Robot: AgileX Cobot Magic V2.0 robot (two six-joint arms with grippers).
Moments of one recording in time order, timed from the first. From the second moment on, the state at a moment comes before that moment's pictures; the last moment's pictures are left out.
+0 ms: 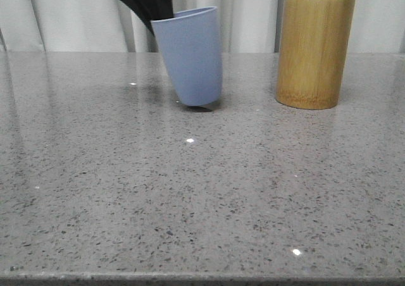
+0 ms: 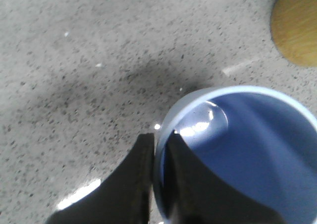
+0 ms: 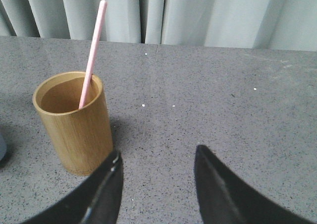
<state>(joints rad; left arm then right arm) -0.49 1.99 -2.02 -0.20 1.25 -0.01 0.07 0.68 -0.80 0.01 0.51 0.06</state>
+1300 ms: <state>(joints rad) -0.49 1.82 -2.06 -0.09 1.23 -0.08 0.08 0.68 -0.80 0.01 0.51 0.06</state>
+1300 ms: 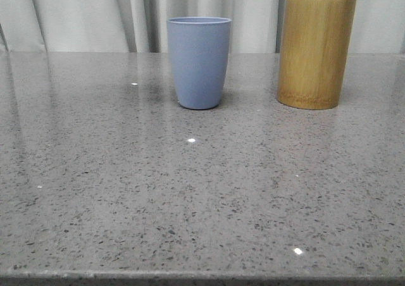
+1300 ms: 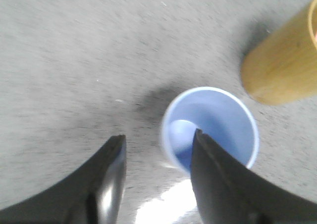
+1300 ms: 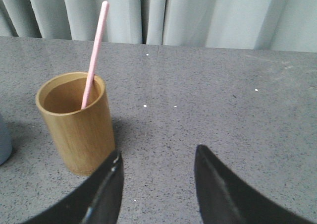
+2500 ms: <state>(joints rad) -0.49 0.83 -1.07 0.16 0.96 -0.24 0.17 1.16 -1.21 0.17 0.53 0.06</state>
